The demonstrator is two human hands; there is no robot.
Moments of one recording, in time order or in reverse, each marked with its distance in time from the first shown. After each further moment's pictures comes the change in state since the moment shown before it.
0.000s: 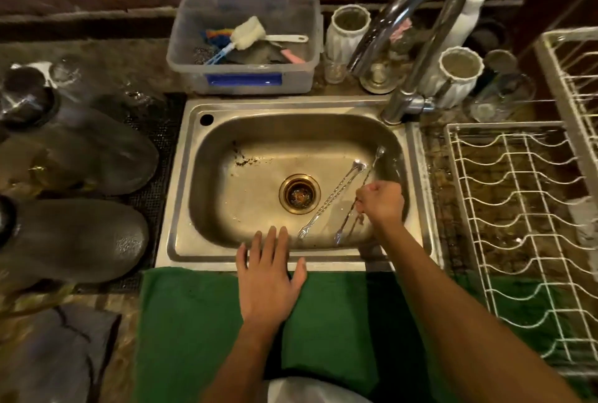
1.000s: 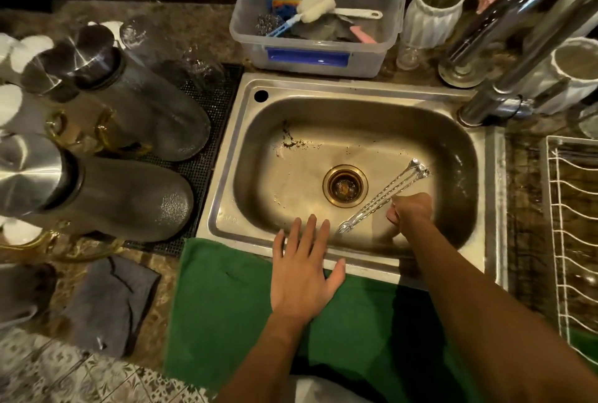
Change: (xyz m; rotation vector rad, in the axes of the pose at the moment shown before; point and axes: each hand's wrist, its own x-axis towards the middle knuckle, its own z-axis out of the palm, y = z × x) left_hand 0.005 0.003 0.002 -0.031 0.013 0.025; right_hand 0.073 0.037 0.058 -0.004 -0.098 0.314
